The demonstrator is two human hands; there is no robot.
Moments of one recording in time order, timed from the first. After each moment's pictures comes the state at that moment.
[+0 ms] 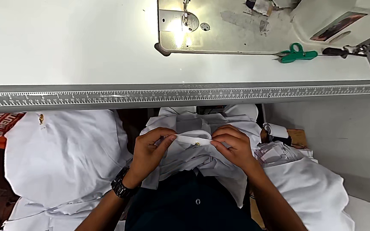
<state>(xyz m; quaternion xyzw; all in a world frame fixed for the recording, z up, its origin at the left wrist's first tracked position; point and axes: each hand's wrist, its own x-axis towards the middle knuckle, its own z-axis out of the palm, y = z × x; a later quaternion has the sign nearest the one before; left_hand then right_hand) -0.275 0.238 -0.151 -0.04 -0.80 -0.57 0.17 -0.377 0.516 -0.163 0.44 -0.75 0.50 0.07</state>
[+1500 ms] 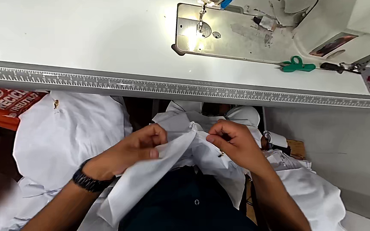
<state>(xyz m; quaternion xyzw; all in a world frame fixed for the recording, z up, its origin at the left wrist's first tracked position) -0.236 0.195 -0.087 -0.06 -0.61 -0.77 -0.18 -0.364 0.489 -0.076 0.40 -0.75 0.51 -0.14</state>
